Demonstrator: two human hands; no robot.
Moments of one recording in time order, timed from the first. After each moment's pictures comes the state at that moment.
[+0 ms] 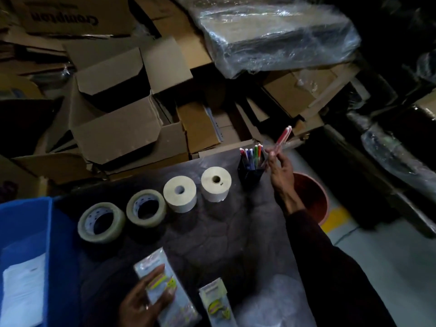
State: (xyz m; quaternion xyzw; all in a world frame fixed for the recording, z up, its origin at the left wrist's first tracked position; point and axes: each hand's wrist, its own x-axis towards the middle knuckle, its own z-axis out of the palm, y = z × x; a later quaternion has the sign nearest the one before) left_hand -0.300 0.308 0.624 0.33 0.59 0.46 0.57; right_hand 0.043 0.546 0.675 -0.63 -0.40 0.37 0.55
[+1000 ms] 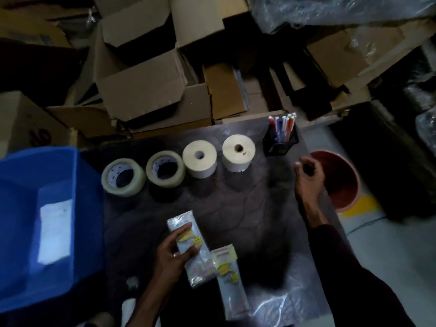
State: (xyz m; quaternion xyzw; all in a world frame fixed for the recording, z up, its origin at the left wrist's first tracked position) left_hand -0.276 0.310 0.600 0.32 0.67 0.38 0.55; right_hand 0.057 0.497 0.587 -0.71 -0.35 0.31 0.53
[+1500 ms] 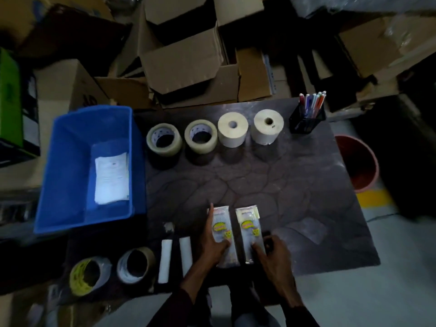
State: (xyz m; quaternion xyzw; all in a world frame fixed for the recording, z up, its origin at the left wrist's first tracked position) left_hand -0.253 0.225 0.583 0.36 0.68 0.34 0.54; right_hand -0.057 0.203 0.552 -0.75 -0.52 0.37 0.17
